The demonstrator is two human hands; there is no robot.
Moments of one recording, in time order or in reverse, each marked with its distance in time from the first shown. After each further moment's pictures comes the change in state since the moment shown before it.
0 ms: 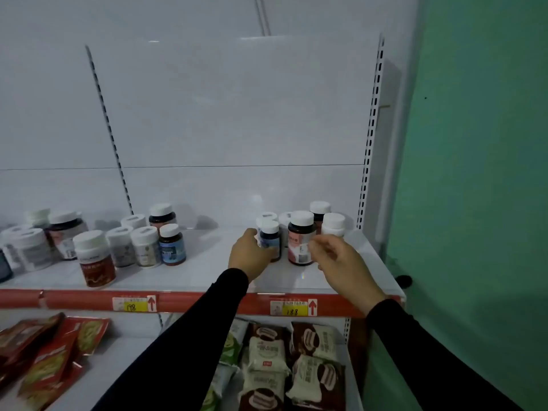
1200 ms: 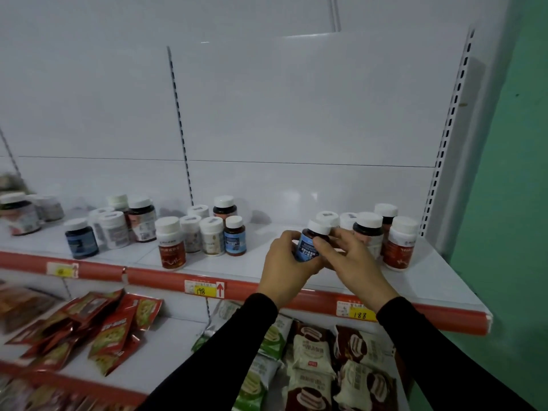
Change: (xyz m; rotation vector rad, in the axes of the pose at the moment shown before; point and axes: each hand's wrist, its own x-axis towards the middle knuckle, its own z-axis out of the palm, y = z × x) left_hand -0.055 -0.028 -0.059 -0.323 0.035 0.227; right_hand 0.015 -0.034 0.096 0.214 -0.102 -0.032
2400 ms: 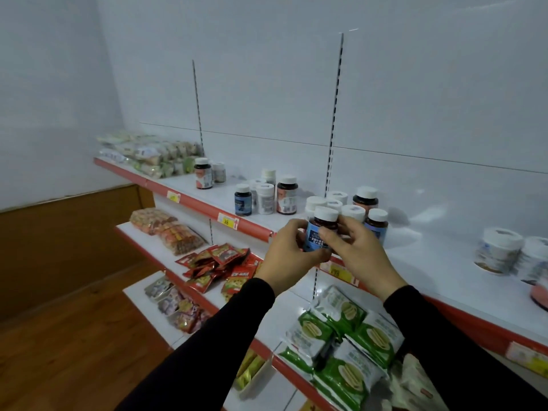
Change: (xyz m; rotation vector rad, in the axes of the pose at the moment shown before) left_hand -0.077 -0.021 -0.204 0.140 0.301 -0.111; right_hand 0.002 -0.042 0.210 0.112 -0.437 -0.143
